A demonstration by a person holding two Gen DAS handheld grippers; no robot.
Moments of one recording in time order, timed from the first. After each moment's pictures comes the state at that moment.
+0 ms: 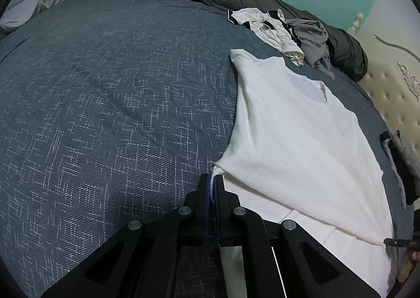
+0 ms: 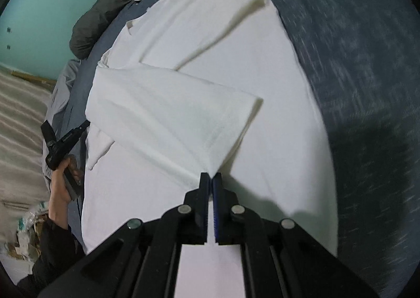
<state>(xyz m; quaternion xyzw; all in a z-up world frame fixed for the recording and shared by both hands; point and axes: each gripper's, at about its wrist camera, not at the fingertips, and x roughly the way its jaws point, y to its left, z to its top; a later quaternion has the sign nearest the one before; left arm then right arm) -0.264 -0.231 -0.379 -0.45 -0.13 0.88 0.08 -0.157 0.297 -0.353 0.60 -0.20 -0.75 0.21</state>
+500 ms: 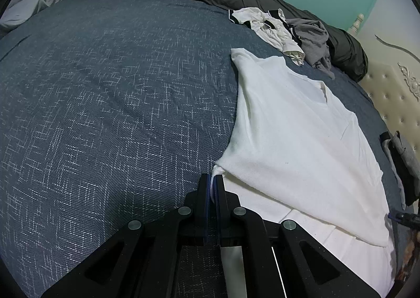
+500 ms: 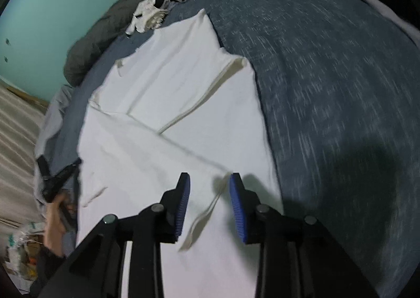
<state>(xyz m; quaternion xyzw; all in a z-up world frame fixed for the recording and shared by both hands) -0.265 -0.231 -0.379 -0.45 -0.13 0.88 0.08 -0.202 0.315 -0.329 0.55 -0.18 -0.80 0.16</state>
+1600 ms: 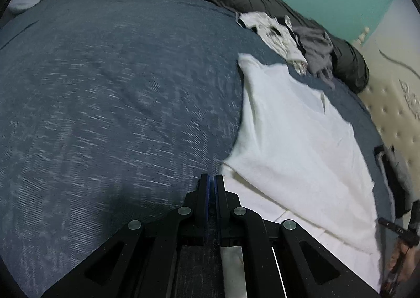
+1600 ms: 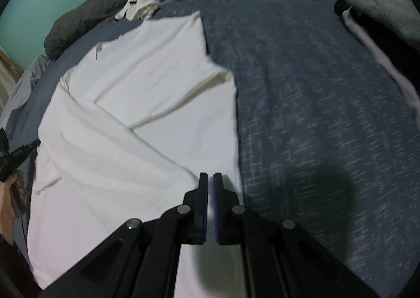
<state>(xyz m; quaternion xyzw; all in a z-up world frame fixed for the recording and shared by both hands) -0.255 -0.248 -0.367 -0.44 -0.18 0.87 0.07 -0.201 0.316 -0.323 0.52 -0.06 -0.84 0.11</state>
